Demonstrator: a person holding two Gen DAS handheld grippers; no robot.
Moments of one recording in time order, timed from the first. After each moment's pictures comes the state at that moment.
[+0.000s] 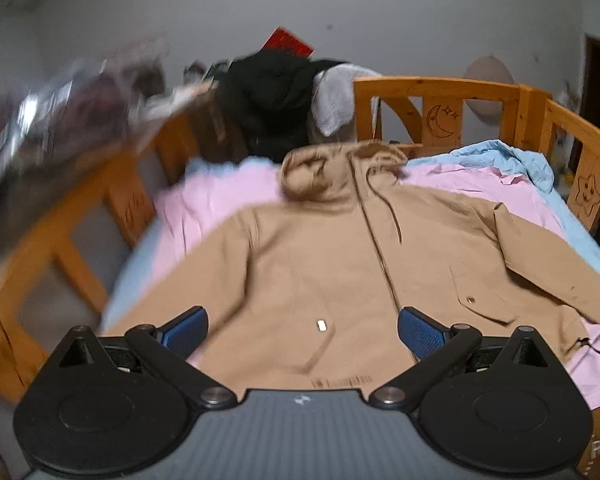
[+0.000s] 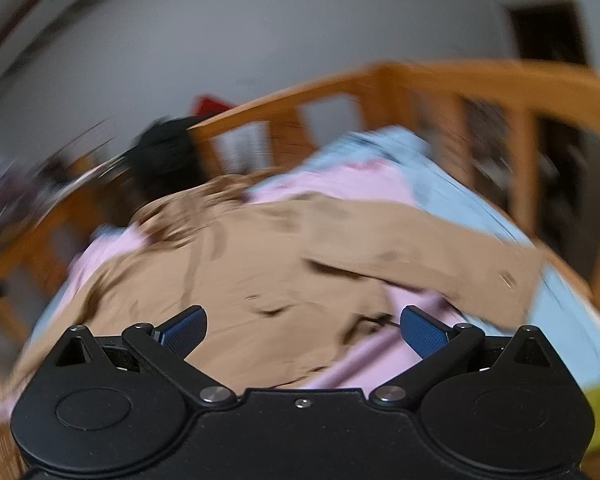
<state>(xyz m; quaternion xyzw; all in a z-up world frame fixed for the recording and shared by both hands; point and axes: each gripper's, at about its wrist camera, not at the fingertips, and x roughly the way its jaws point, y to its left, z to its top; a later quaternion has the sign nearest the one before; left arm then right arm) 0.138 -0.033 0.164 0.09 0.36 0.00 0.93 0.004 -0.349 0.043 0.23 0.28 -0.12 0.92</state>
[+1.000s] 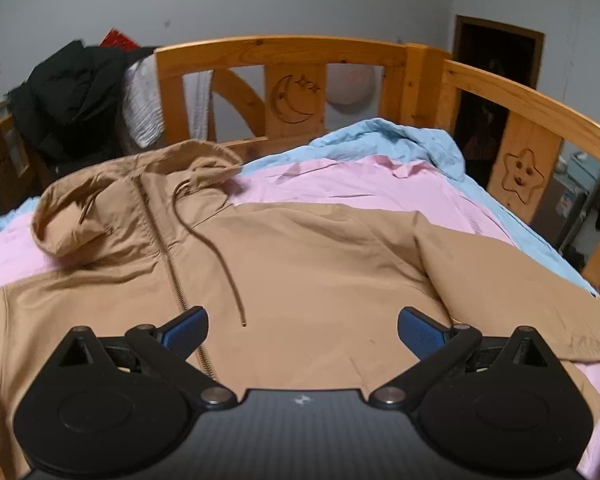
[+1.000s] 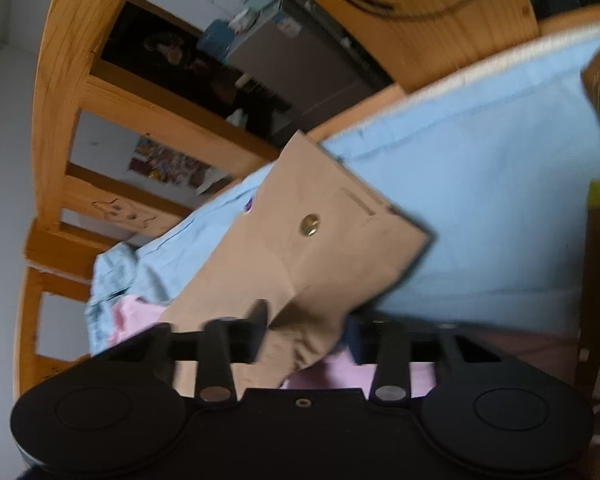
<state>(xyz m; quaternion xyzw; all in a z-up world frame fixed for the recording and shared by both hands) 0.368 -0.150 0.001 0.08 0.35 -0.24 0.90 0.085 -0.449 -0.081 0.54 0.12 -0.50 0.66</state>
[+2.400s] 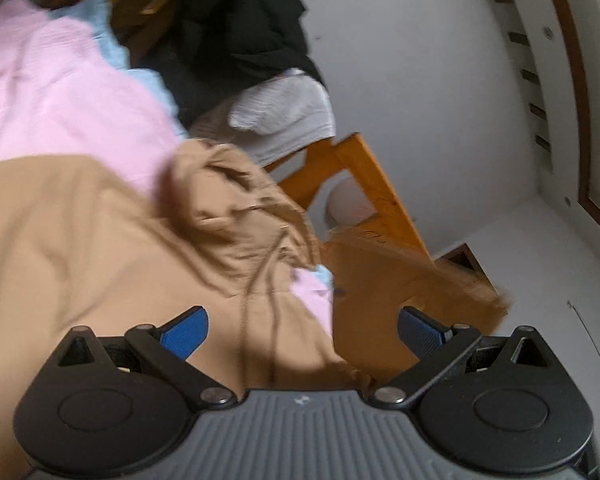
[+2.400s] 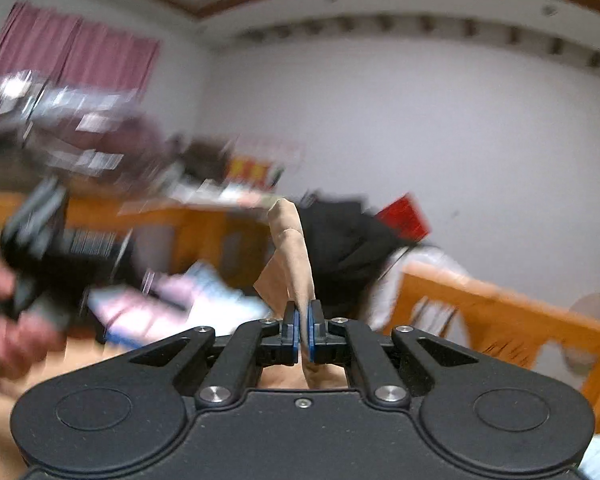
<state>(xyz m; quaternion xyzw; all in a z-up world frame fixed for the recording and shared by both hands) 0.449 0.130 -0.011 -0.40 0.35 -0.24 0.81 0.345 -0.184 0.076 -0.12 0.12 0.20 0.97</state>
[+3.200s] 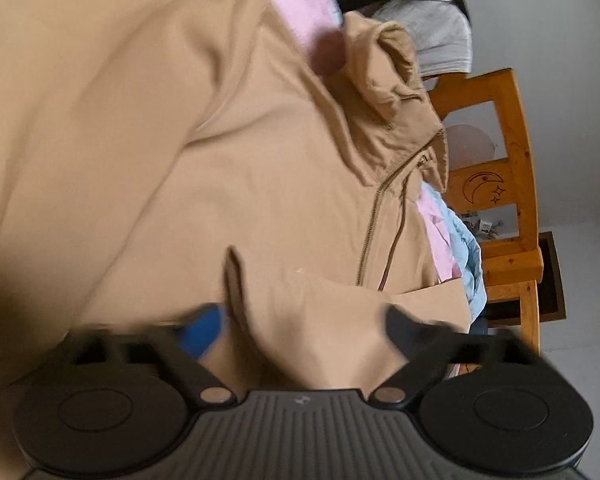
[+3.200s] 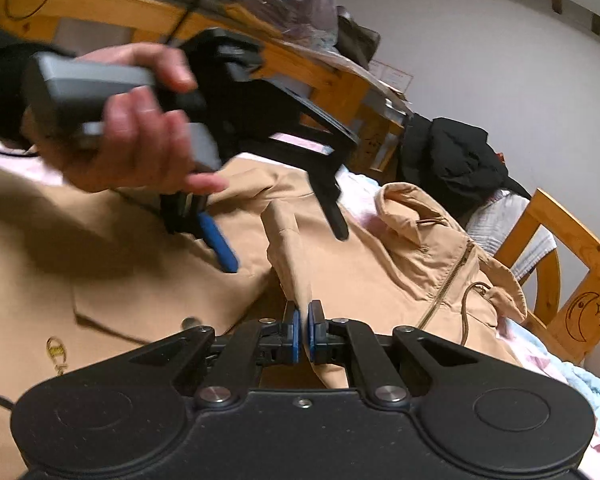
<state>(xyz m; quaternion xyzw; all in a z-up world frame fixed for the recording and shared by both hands) 0.448 0.112 -0.090 -0.41 0.53 -0.15 0.73 0.250 -0.106 -0.053 -0.26 0.20 0.27 0.91</state>
